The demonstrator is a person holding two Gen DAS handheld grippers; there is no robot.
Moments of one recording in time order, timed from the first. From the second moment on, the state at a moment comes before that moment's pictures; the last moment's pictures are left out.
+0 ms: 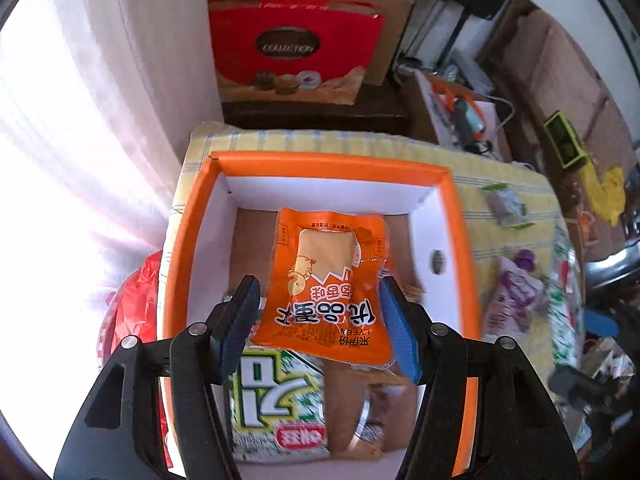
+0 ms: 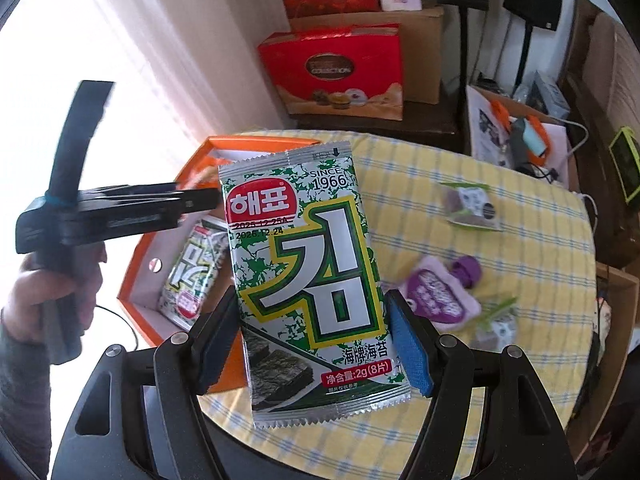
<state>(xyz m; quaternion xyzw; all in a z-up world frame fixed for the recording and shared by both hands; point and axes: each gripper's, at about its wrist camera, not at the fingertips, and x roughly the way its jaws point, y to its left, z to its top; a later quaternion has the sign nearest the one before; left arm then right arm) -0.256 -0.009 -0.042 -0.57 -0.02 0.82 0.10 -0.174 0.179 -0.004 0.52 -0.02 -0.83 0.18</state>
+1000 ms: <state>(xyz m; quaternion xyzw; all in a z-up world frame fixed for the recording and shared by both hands) -0.240 -0.057 -0.014 -0.54 -0.06 0.83 0.08 -0.187 0.126 -0.027 0.55 -0.06 -0.80 0.21</state>
